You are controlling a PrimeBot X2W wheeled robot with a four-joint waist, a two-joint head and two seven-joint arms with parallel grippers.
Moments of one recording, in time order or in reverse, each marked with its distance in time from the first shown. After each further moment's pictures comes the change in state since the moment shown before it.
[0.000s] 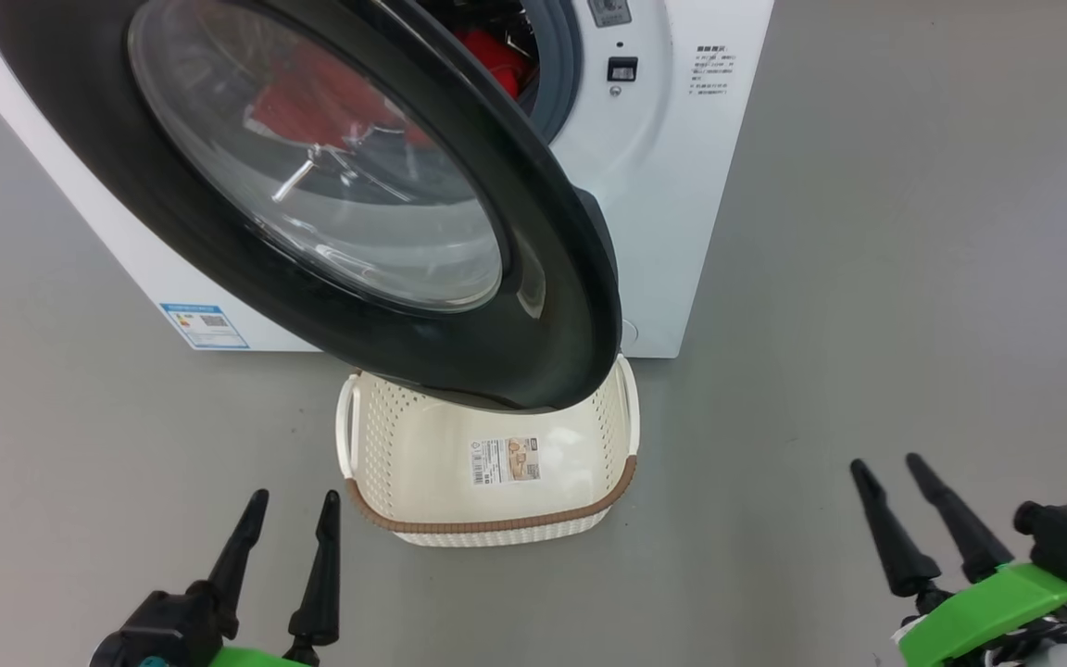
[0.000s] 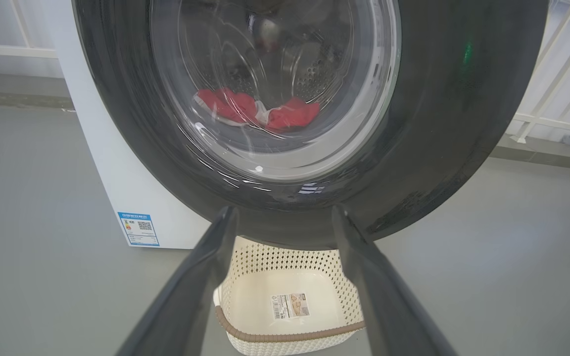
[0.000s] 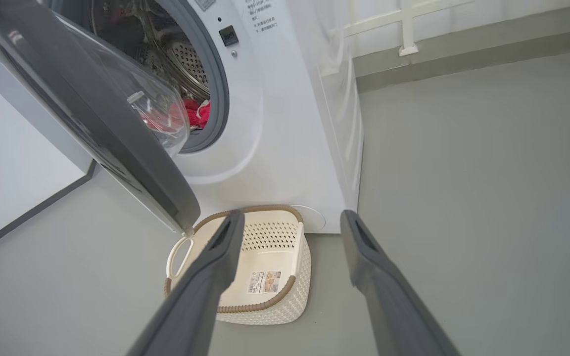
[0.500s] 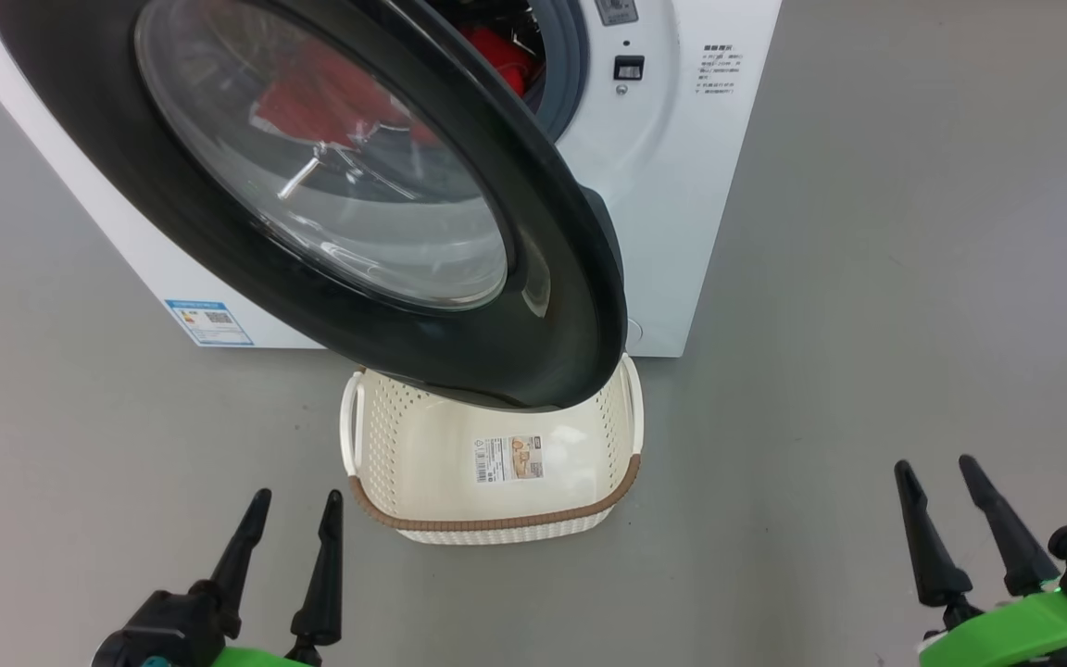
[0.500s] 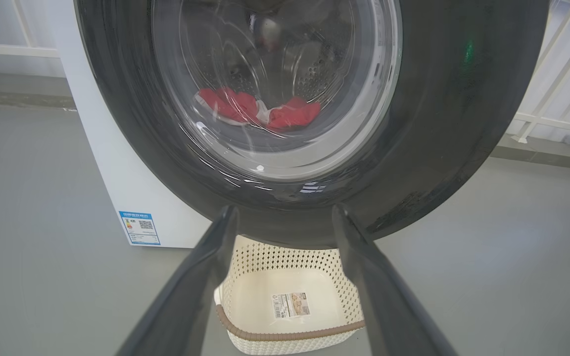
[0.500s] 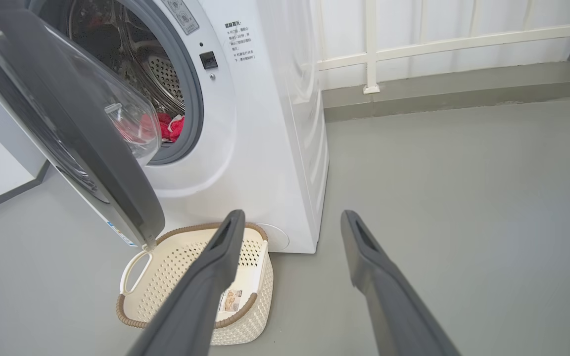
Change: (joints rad) left arm 0.000 0.000 -0.004 -0.004 0.000 0.000 0.000; right arm 0.101 0.126 -0.244 -0.093 -0.277 0.000 0.000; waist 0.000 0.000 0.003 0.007
